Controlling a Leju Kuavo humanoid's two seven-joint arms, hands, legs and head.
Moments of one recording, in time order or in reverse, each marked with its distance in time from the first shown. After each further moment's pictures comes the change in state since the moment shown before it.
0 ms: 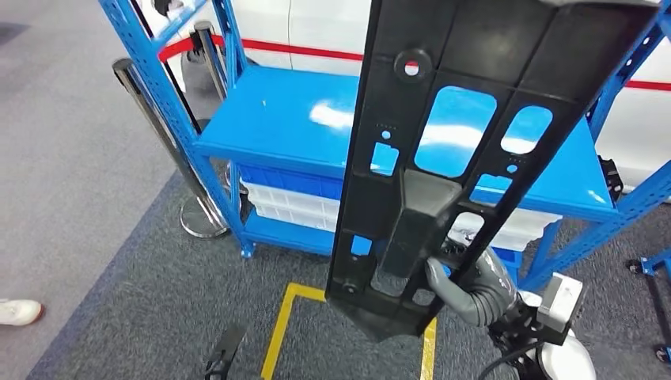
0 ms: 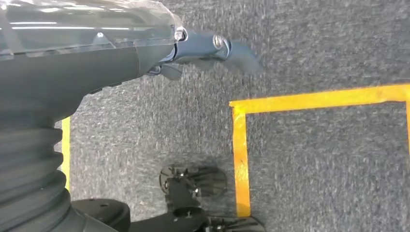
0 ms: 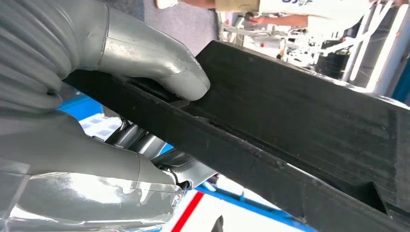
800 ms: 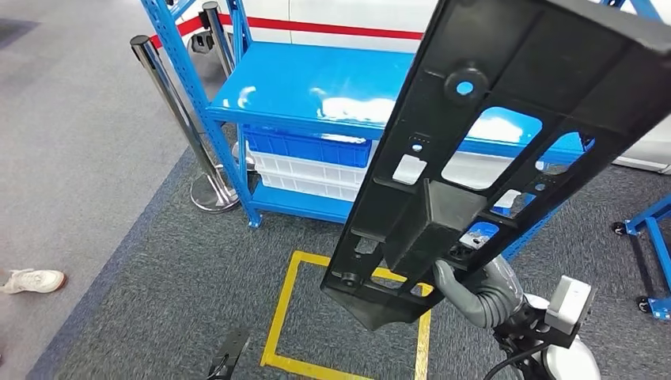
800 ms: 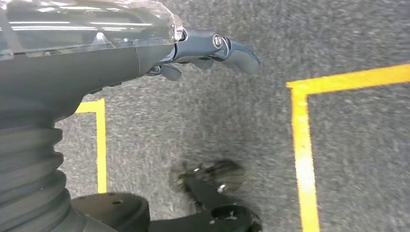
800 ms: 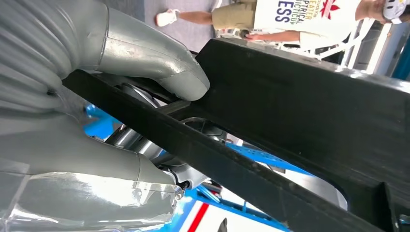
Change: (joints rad) left arm 0.010 -0.006 0.001 0.000 -0.020 -0.005 -0.002; right arm 0.026 -0.006 -0.035 0.009 0.001 0.010 -0.021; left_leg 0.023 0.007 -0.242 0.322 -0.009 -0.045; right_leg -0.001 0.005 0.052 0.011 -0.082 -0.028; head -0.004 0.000
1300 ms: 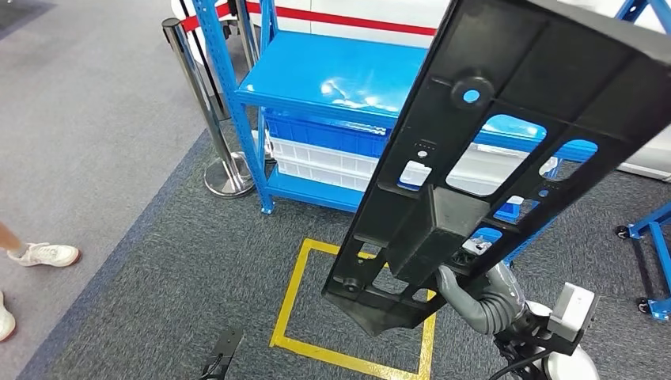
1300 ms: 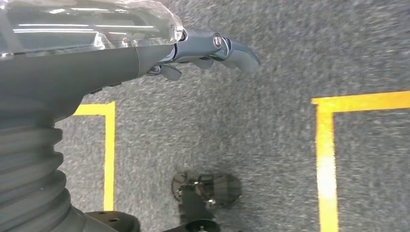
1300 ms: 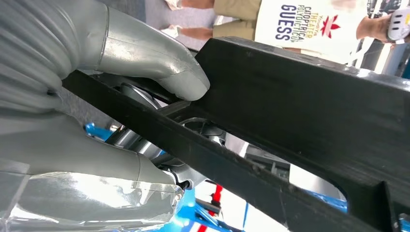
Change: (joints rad) left arm 0.005 0.001 0.005 0.000 -0.004 0.018 -0.016; right arm 0.036 0.001 -0.022 -0.012 0.000 0.002 -0.006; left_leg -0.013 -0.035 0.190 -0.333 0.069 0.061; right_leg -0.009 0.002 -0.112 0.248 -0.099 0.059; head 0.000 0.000
